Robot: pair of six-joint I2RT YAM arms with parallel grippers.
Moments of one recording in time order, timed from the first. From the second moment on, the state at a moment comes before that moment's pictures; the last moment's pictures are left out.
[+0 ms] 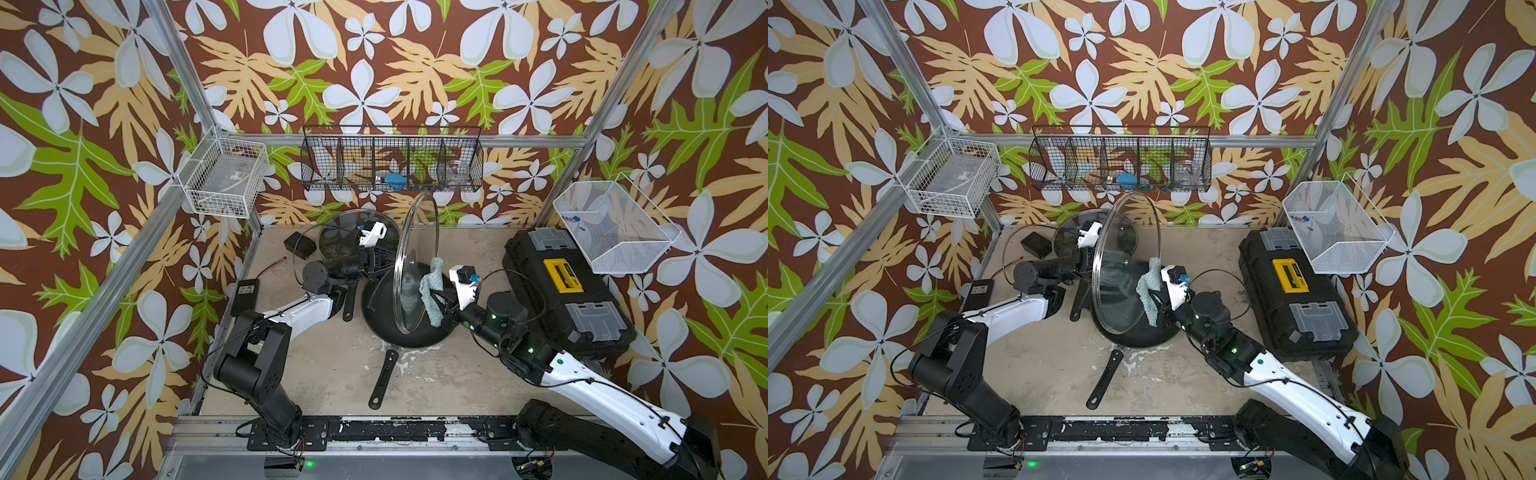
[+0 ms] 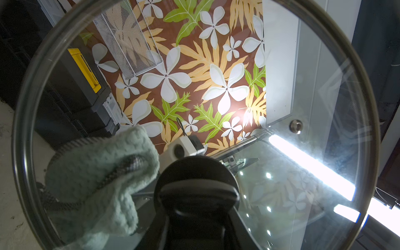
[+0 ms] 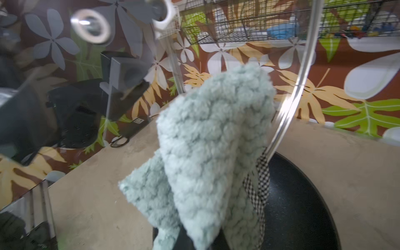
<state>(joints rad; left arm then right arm) -0.40 1.63 0.97 1.48 1.10 -2.00 0.69 0.98 0.73 0.08 -0.02 0.19</state>
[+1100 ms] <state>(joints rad) -0.41 1.63 0.95 1.49 1.09 -2.01 0.93 0.95 0.79 0.13 -0.20 0.05</state>
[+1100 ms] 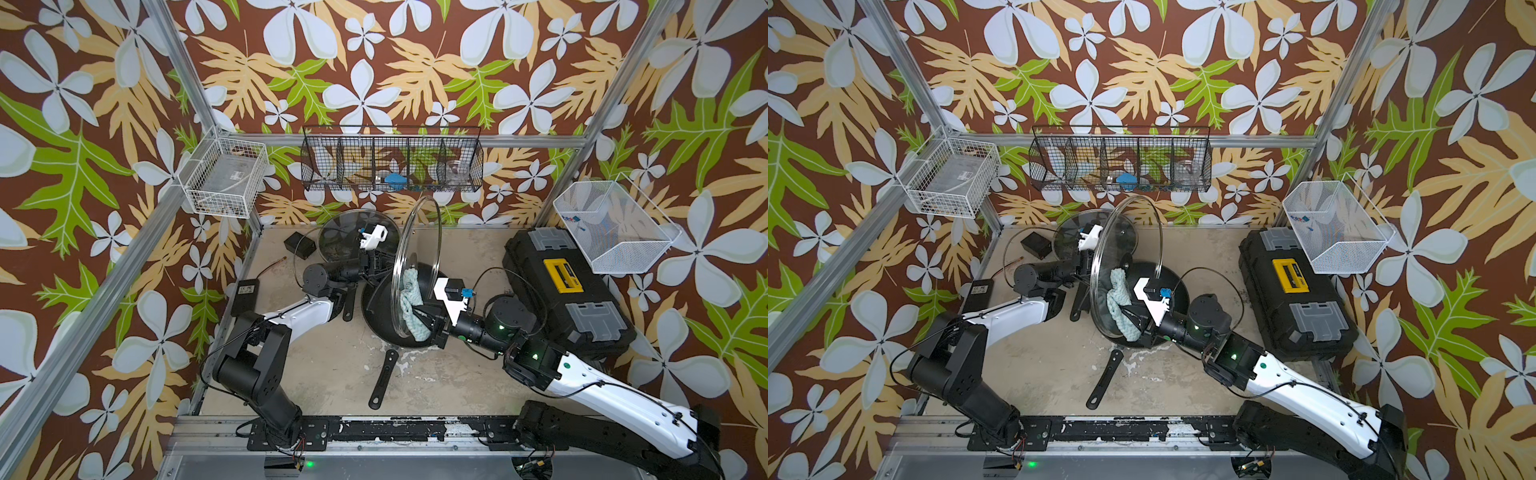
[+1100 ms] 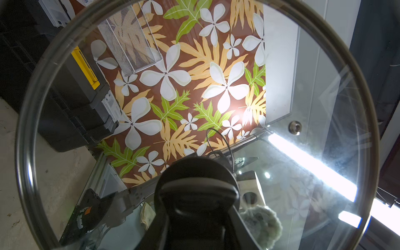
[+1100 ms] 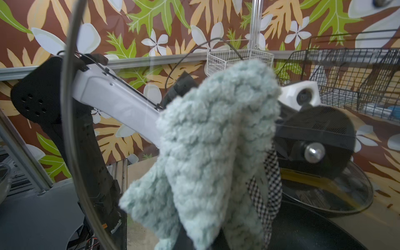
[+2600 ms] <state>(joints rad) -0.41 1.64 0.94 1.49 1.07 -2.04 0.94 0.98 0.84 0.06 -0.20 0.00</state>
